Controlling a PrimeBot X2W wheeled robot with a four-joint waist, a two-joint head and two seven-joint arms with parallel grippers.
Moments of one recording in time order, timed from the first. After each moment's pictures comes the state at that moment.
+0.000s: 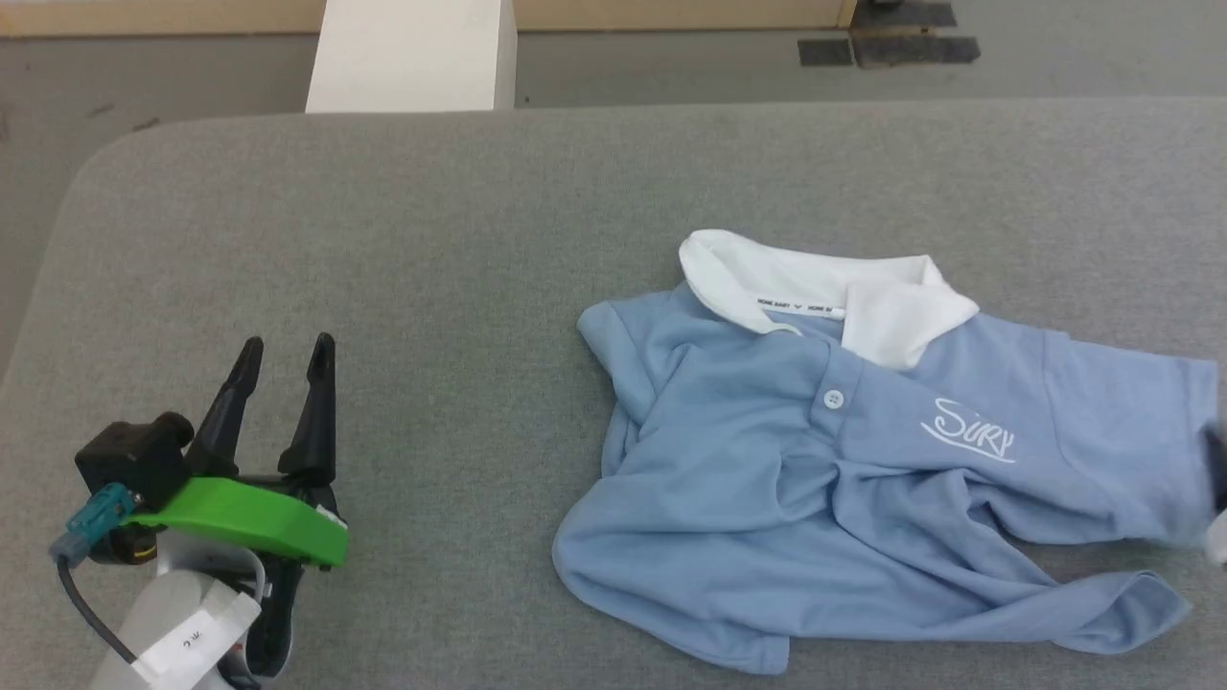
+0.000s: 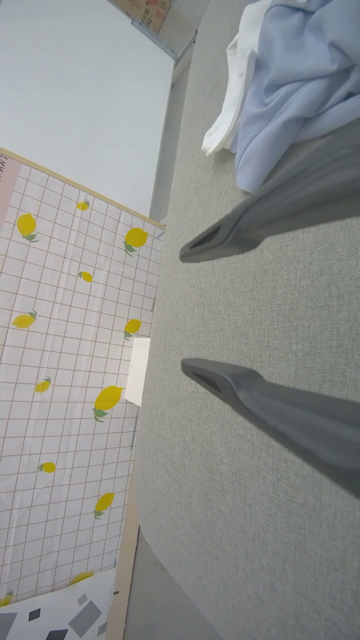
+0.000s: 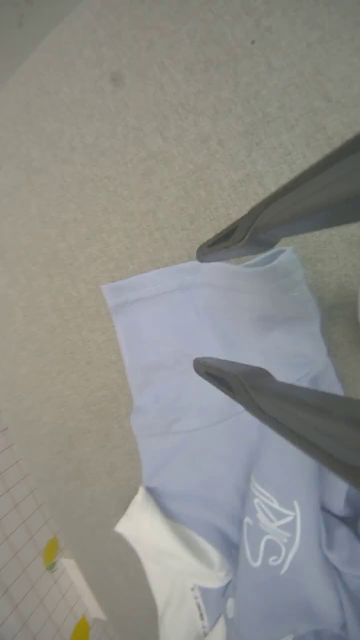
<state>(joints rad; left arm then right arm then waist) -0.19 0.35 -0.17 0.16 -0.58 -0.08 -0.24 -0.18 -0.05 -0.58 0.03 0.18 0.13 0.64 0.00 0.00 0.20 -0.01</state>
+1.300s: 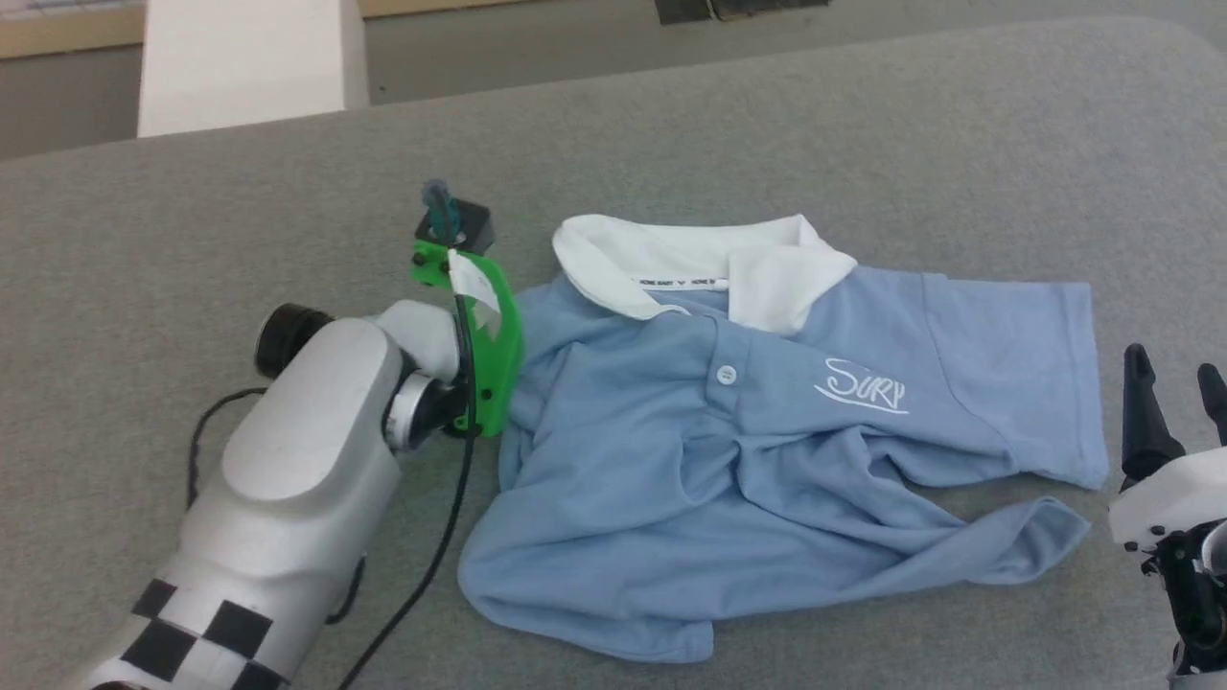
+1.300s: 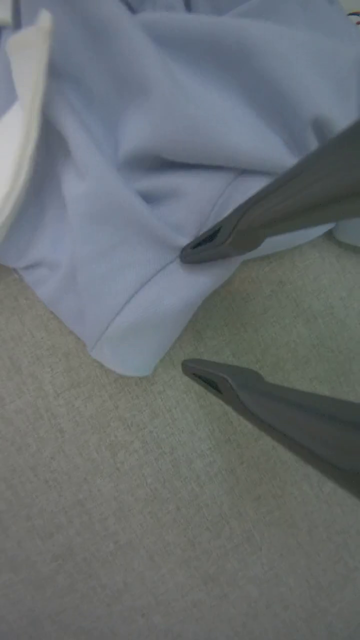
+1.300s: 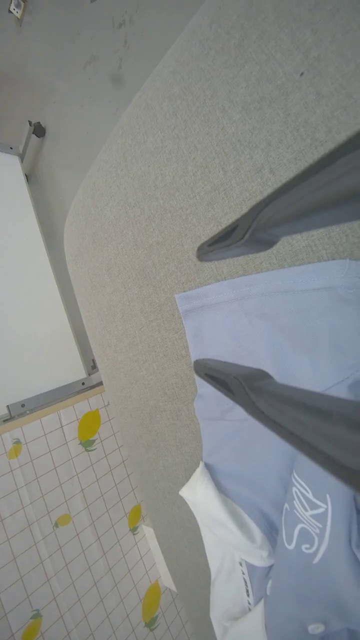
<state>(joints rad) -0.77 0.25 -0.57 0.50 -0.54 0.01 0.87 -0.15 -0.05 -0.37 0.05 0.23 0.13 0.19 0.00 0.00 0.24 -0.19</state>
